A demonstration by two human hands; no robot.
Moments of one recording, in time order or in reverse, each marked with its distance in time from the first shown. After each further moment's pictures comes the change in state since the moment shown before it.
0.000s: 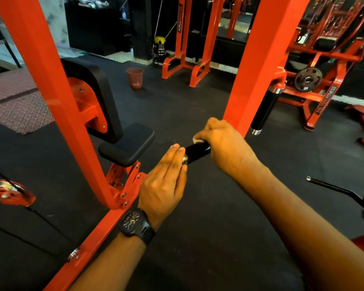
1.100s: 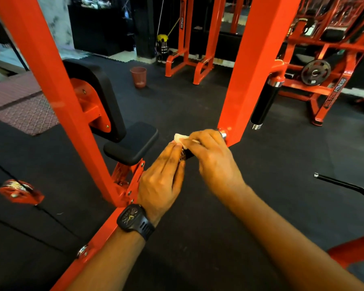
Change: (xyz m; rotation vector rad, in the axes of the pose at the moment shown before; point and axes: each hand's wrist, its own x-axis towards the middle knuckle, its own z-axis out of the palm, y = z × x) left_hand 0.003 -0.004 -0.002 0.000 -0.022 -0.034; right_hand -0.026 -0.031 0.046 0.206 0.471 -0.045
